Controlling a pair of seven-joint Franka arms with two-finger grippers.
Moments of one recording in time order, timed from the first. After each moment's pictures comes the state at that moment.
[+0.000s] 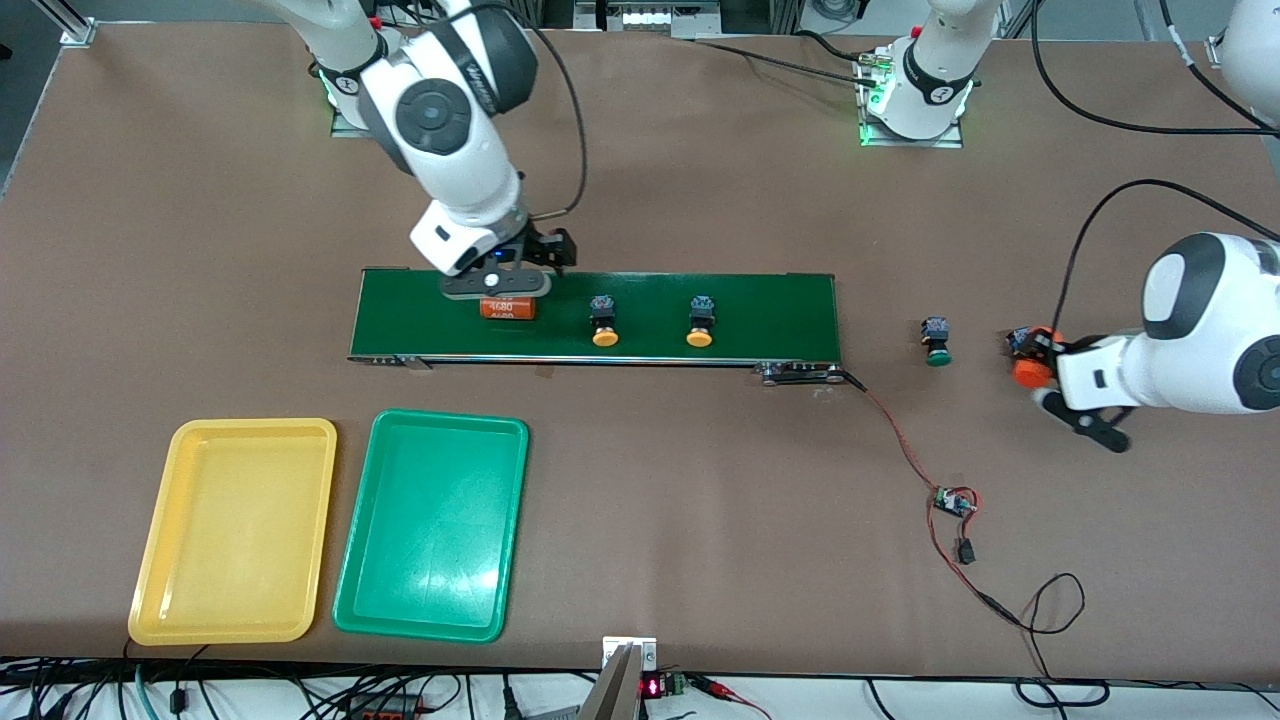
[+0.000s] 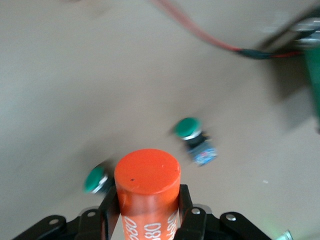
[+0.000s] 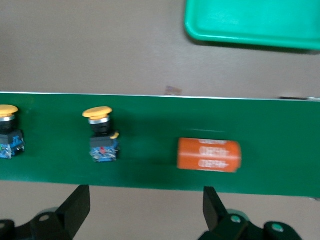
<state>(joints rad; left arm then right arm) 0.67 0.57 -0.73 -1.67 0.29 1.74 0.50 0.51 0.25 0.17 -1.89 0.01 2.15 0.66</state>
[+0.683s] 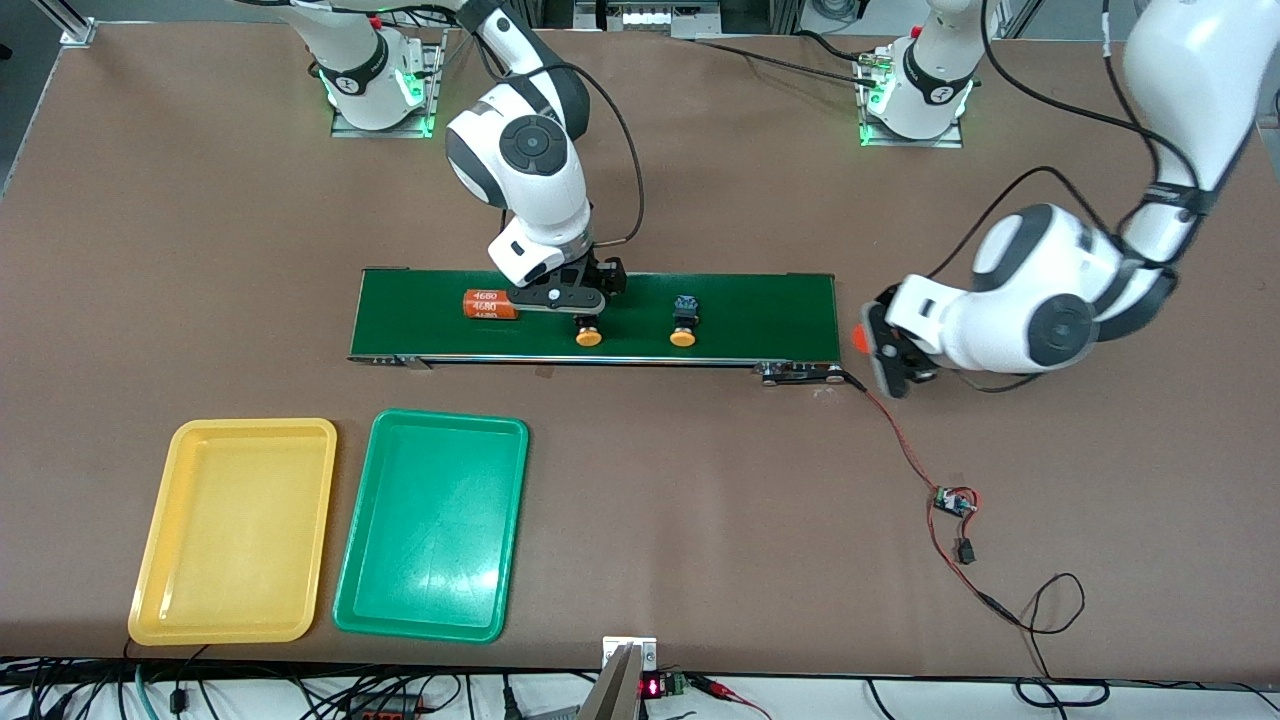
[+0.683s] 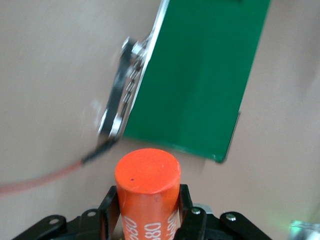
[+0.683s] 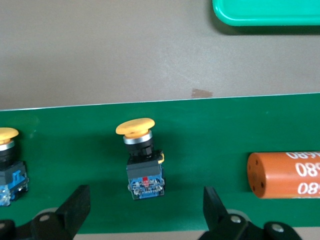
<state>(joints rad) 0.58 0.59 -0.95 -1.84 0.23 1.93 0.85 0.59 0.40 0.17 -1.89 -0.13 2.34 0.89</state>
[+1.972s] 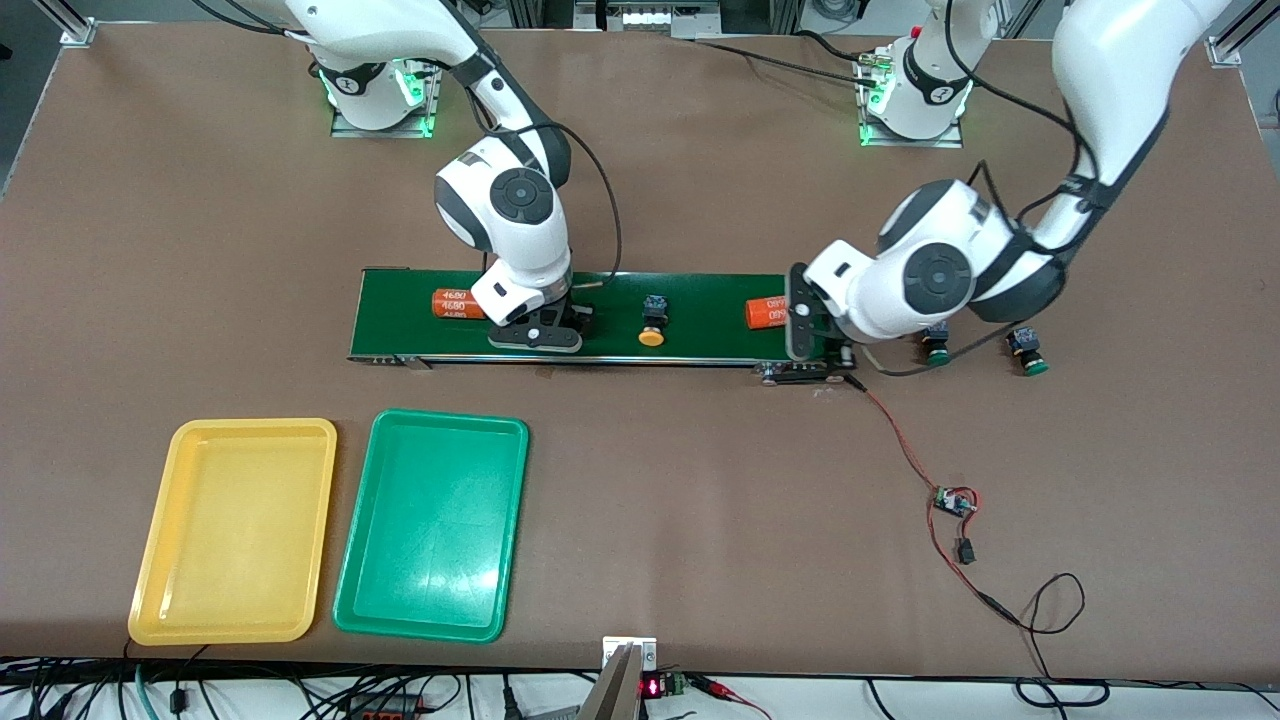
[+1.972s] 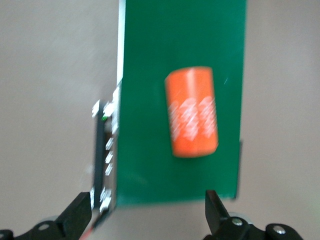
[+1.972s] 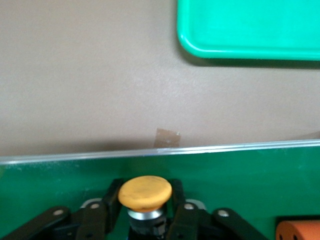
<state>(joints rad) 0.47 0.53 -0.92 -1.90 0.30 2.04 0.90 0.56 0.49 0.10 -1.89 -0.24 2.43 0.90</state>
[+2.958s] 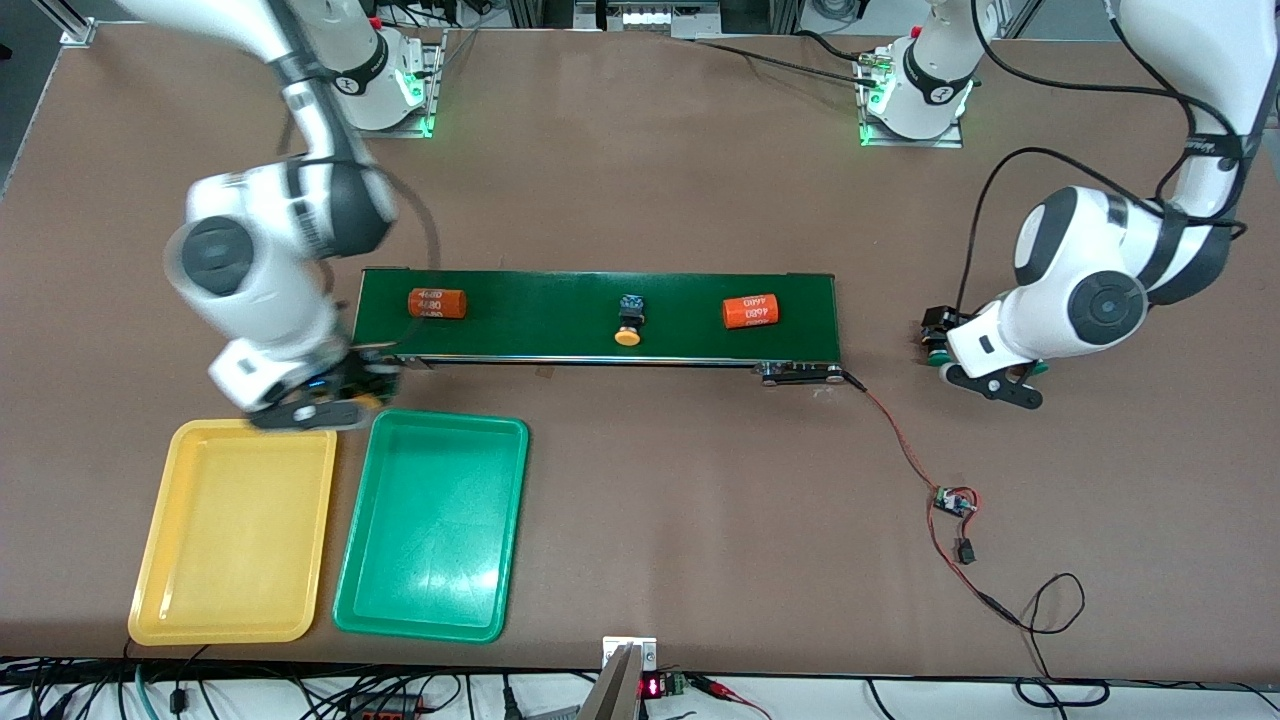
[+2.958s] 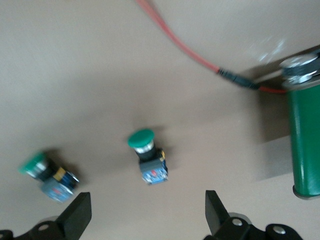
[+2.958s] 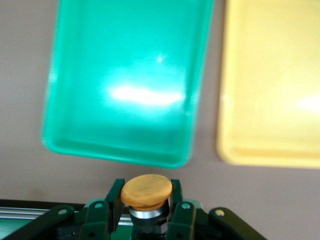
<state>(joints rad) 0.35 0.35 -0.48 -1.99 0.20 1.97 0.03 0.29 0.38 -0.10 -1.71 -0.04 2.17 0.11</state>
